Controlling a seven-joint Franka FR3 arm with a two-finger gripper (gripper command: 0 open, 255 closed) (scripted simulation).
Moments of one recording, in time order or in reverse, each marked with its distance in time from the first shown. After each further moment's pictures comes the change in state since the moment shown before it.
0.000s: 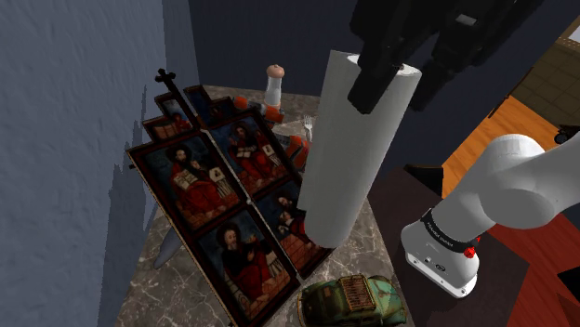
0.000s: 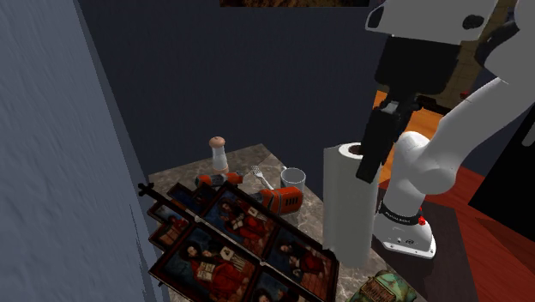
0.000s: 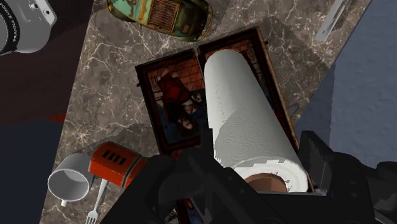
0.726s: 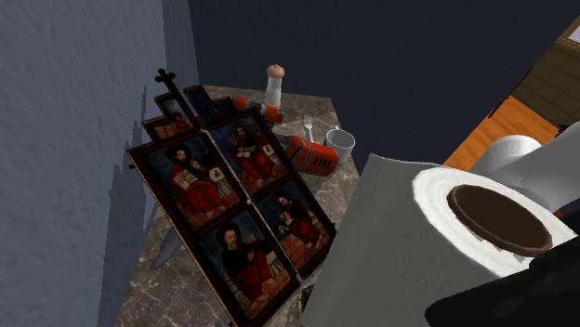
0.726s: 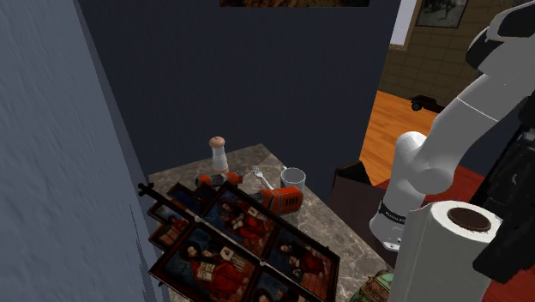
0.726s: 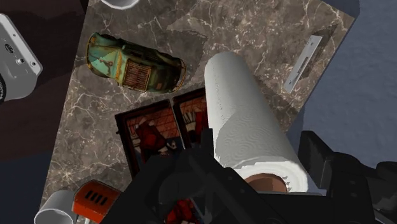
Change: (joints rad) arm -0.065 0.136 0.345 0.219 -0.026 -0.008 0.312
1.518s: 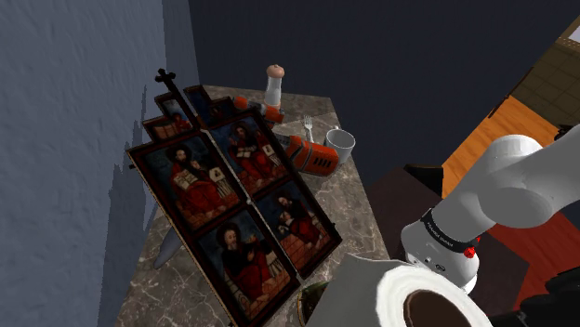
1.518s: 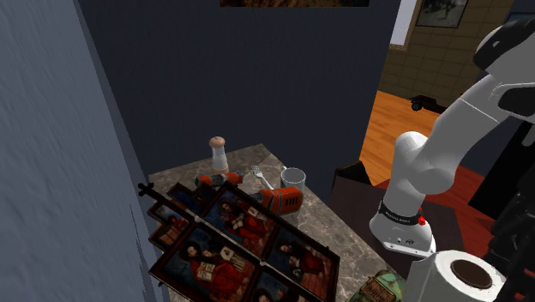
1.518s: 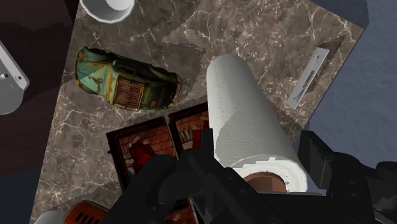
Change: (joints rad) arm 0.027 -0.042 0.037 -0.151 0.036 0.132 0.020
